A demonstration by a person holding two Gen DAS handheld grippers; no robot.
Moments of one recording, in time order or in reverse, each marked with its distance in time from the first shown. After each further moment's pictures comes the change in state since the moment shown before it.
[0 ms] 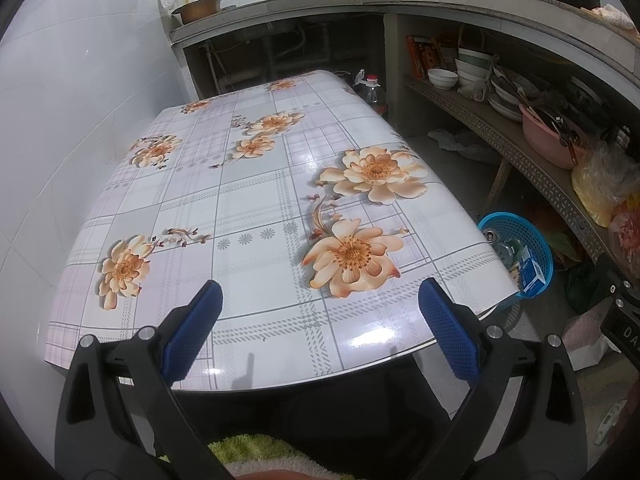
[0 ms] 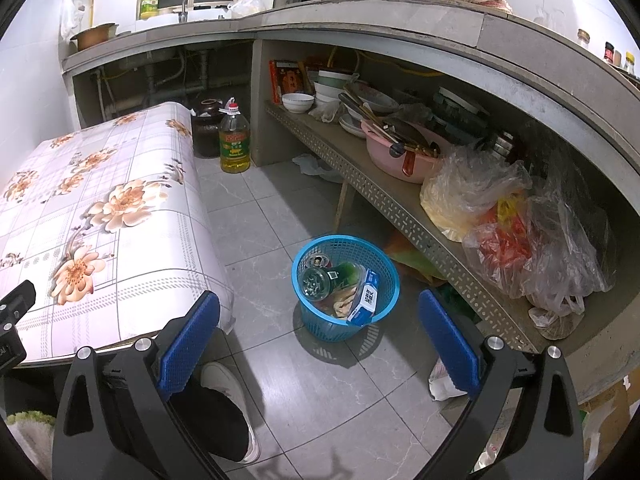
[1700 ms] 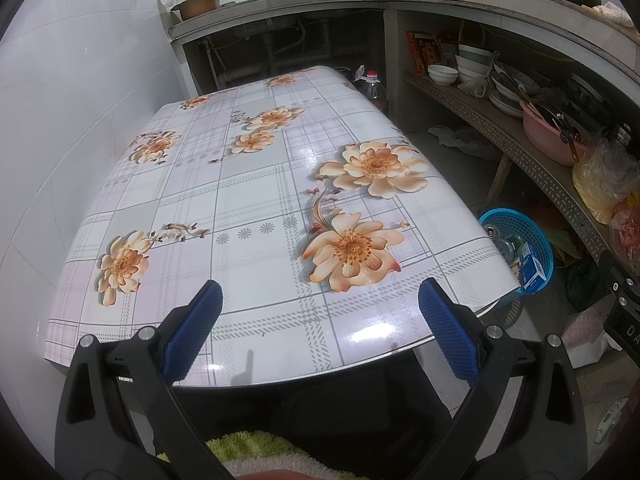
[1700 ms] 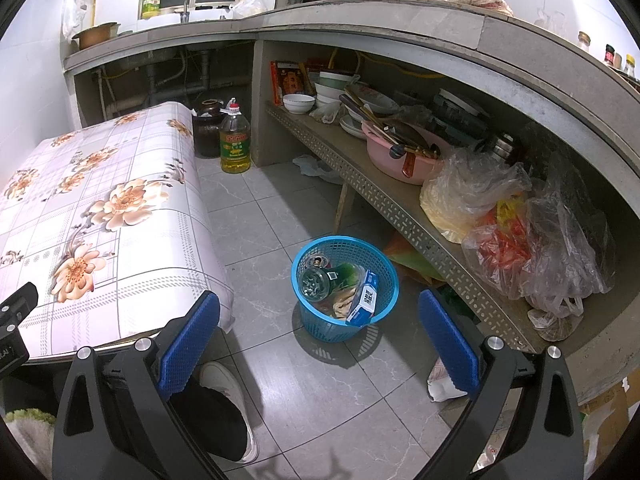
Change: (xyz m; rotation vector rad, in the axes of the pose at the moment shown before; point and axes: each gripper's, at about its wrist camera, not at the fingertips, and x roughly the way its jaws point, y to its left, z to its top) left arm 0.001 0.001 -0.001 0.001 0.008 0.000; right arm -0.001 0.002 0.000 -0.003 -0.002 -0.002
